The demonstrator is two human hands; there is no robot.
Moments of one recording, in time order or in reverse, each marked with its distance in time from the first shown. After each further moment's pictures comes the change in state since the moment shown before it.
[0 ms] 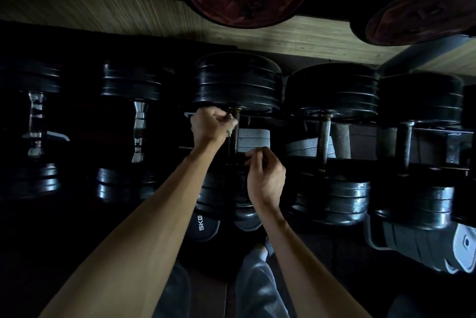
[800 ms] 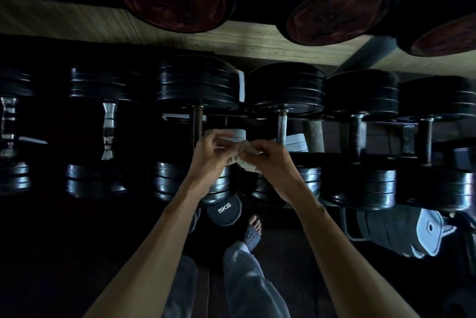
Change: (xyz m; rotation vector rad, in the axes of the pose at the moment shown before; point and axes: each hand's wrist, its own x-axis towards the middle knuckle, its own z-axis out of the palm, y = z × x) left_hand -0.116 0.022 0.042 -0.383 -0.333 -0.033; right_hand 0.042 0.006 -0.127 0.282 -0.570 0.139
